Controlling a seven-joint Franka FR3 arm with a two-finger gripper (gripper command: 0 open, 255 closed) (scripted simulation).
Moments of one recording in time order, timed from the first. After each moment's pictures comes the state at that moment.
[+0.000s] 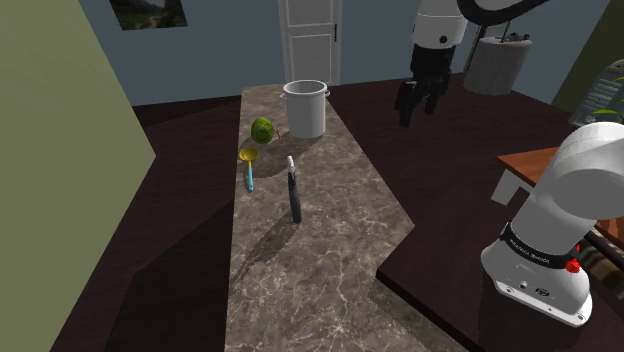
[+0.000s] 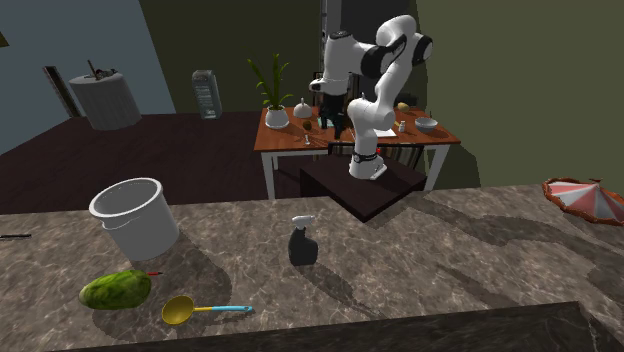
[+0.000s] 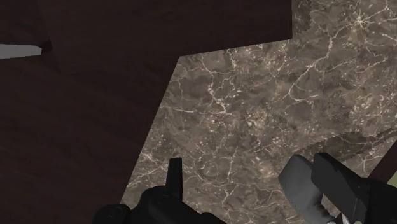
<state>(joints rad) 0.02 -0.79 0.18 -2.56 0.08 1.80 0.27</state>
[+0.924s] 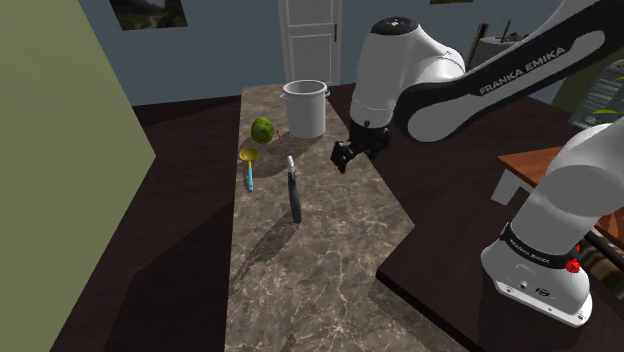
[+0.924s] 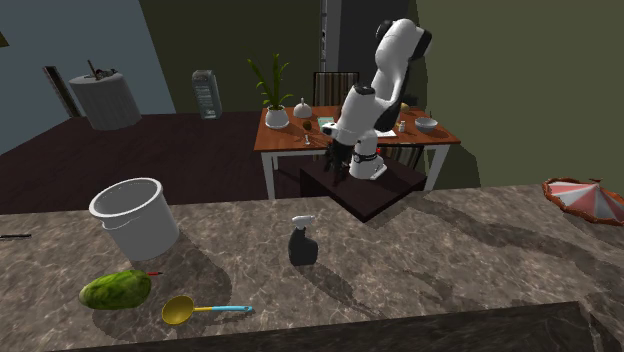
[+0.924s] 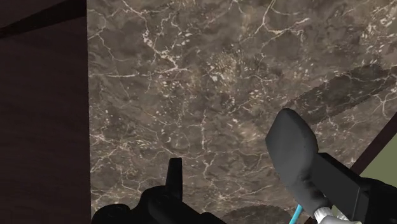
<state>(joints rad) -0.09 -0.45 0.60 -2.63 0.02 2.40 0.79</state>
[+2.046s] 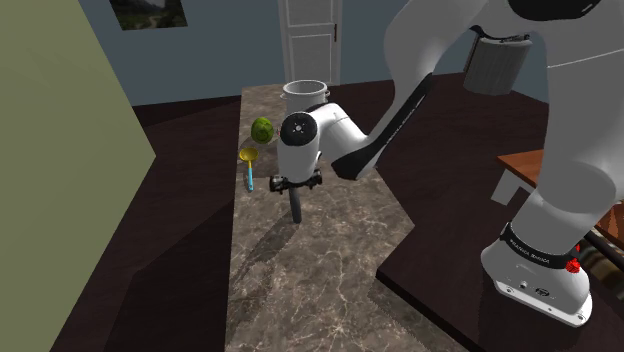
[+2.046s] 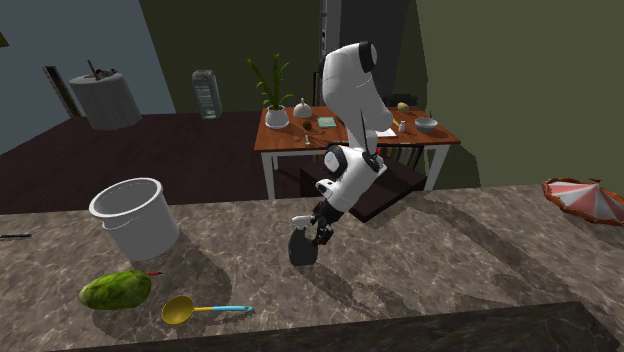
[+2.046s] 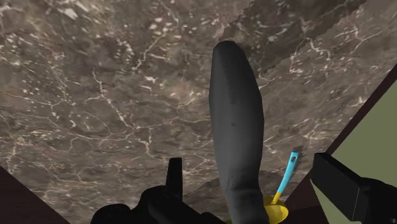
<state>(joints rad) -0.19 0.49 0.79 -2.10 -1.24 2.29 2.00</state>
